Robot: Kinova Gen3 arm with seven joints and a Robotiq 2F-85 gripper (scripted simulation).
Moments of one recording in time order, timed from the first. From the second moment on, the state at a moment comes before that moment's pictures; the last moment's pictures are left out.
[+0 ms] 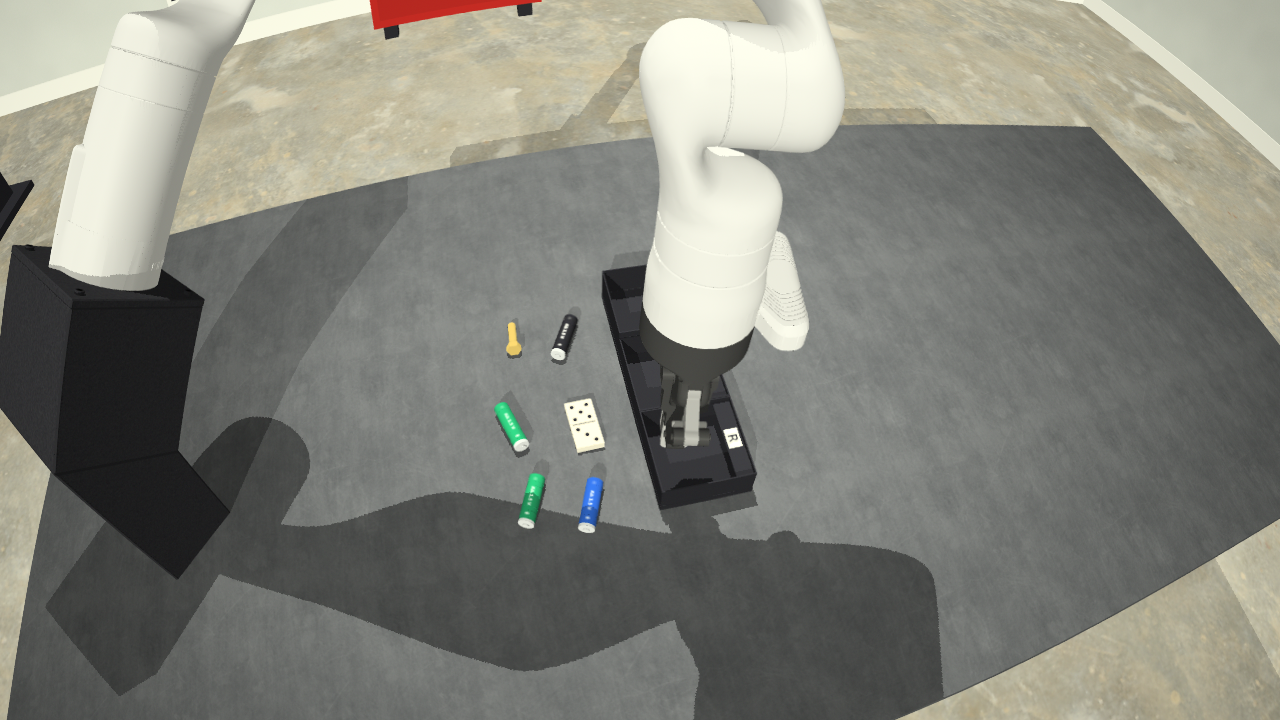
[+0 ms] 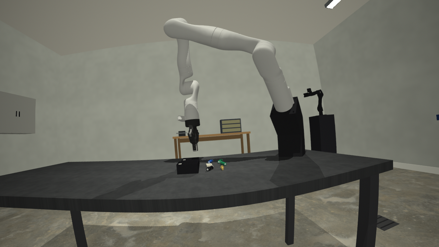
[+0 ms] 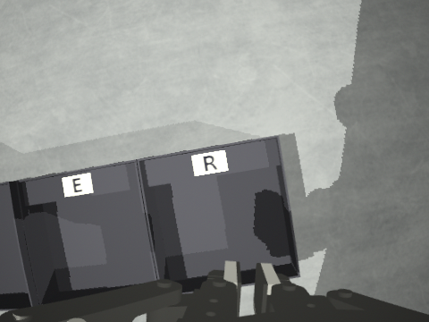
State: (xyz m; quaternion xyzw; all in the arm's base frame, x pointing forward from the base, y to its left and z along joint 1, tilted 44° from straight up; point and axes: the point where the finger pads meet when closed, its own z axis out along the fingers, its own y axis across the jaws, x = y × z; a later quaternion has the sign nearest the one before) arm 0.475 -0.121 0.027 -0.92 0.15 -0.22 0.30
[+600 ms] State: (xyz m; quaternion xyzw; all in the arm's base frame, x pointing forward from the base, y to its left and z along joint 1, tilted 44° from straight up) arm 0.478 -0.122 0.028 -0.92 0.08 -0.26 0.28
